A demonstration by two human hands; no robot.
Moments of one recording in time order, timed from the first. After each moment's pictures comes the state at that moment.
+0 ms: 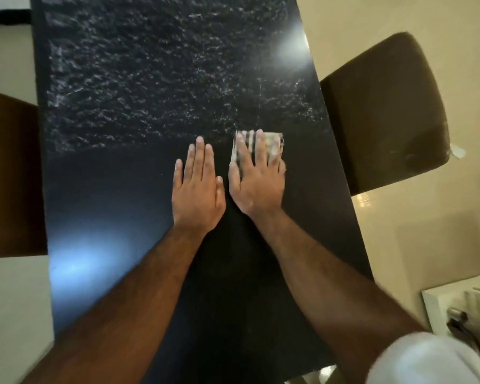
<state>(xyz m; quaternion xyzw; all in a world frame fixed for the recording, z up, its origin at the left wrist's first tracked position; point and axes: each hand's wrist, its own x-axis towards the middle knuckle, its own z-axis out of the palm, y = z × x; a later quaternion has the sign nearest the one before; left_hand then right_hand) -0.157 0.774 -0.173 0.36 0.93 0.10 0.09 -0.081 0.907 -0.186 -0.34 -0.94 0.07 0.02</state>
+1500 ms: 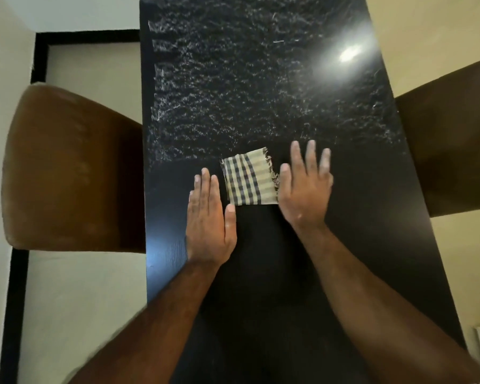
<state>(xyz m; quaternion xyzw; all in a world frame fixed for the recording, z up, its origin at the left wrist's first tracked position) -0.211 0.628 -0.179 0.28 0.92 0.27 0.07 -0.148 0.842 -0.176 -0.38 -0.91 0.12 0.10</state>
